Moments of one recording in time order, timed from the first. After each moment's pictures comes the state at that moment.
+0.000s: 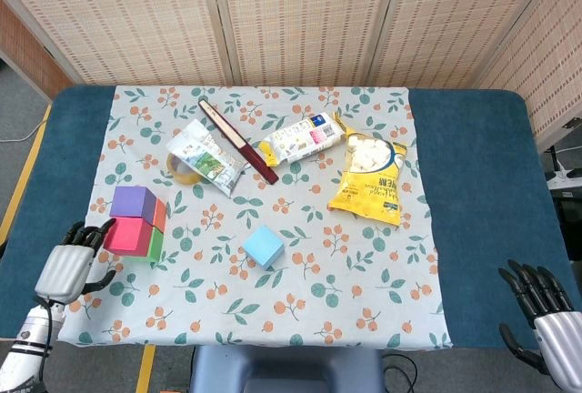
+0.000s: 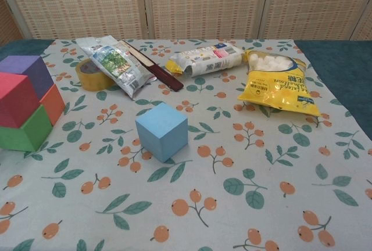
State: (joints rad) left arm -0.31 -1.22 0.02 -1.55 1.44 1.32 0.12; right arm -0.12 -0.96 -0.12 -1.68 -1.83 1.68 0.05
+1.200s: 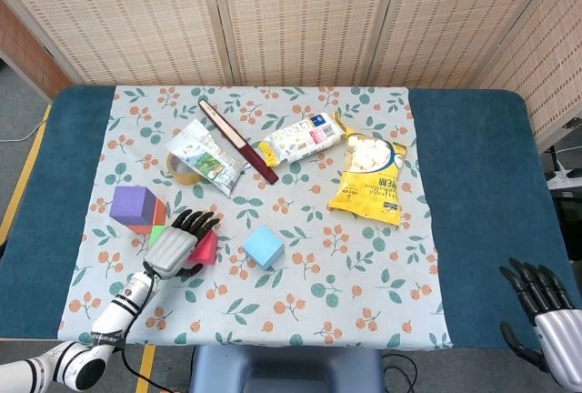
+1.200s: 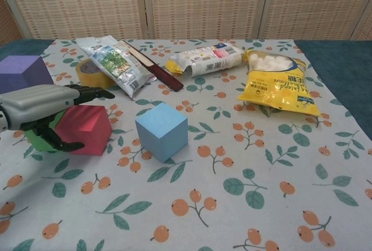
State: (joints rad) left arm -0.58 -1.46 -0.07 -1.49 1.36 0.95 0.26; right arm -0.12 -0.95 -0.12 -1.69 -1.81 1.68 0.05
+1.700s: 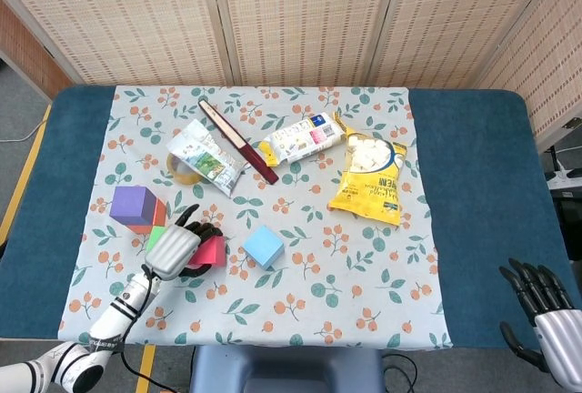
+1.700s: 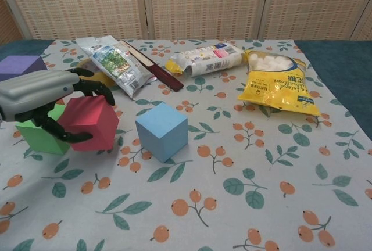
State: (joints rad) left arm -0.57 -1.44 -0.04 -1.50 1.53 1.09 0.15; right arm -0.12 -0.95 -0.12 -1.69 -1.82 1.67 0.05
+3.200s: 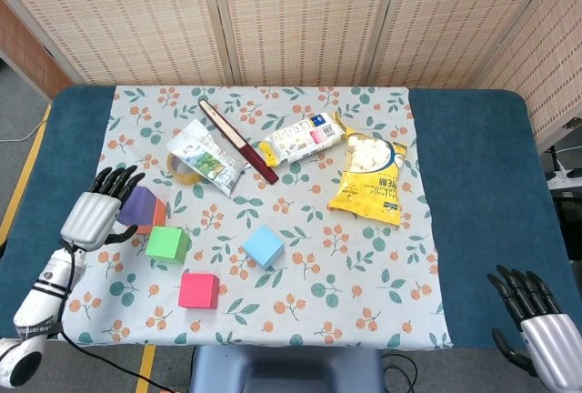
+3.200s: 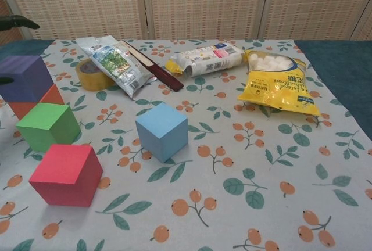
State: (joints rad) left arm -0.53 -1.19 -0.11 -1.47 1.38 1.10 0.08; right arm -0.12 -0.97 -0.14 -1.70 -1.84 1.64 -0.03
